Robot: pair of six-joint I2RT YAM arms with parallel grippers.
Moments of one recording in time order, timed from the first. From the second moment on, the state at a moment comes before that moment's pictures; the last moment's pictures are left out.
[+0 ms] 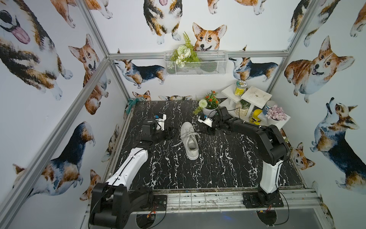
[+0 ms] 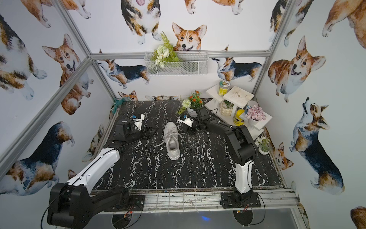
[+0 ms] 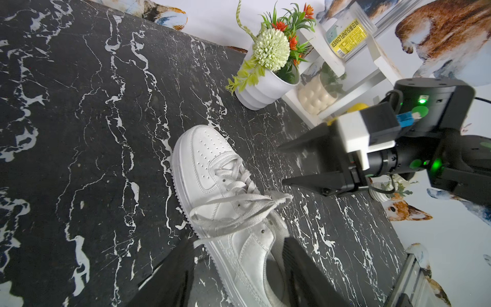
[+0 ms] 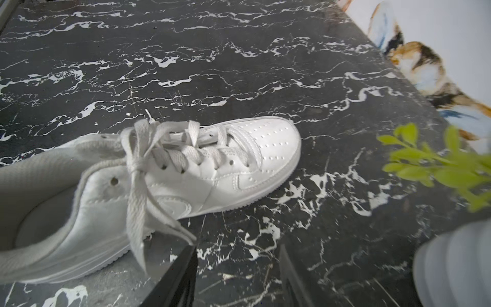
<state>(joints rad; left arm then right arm) -0.12 1.19 0.75 -0.12 0.50 -0.36 0.40 1.91 1.29 -0.17 -0.63 -0.65</state>
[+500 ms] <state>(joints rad) -0.12 1.18 0.75 -0.13 0.50 -0.36 0.42 1.81 1.12 -0.12 -0.66 -0.58</state>
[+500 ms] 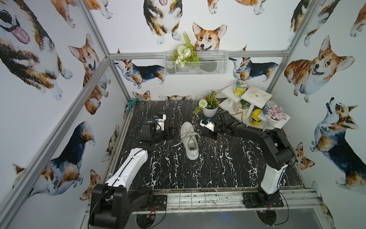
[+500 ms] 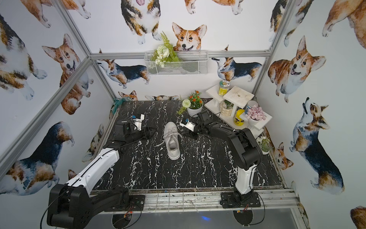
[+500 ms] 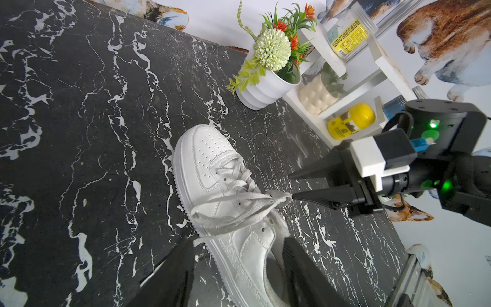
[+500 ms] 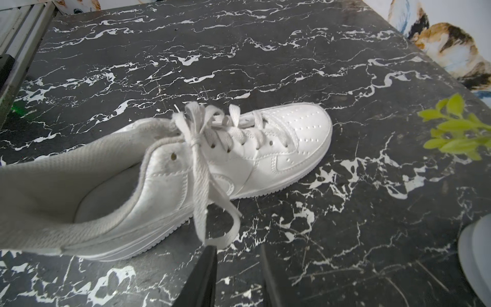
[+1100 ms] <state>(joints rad) -0.12 1.19 0.74 -0.13 0.50 -0.36 0.53 1.80 0.98 0.05 -0.63 -0.47</state>
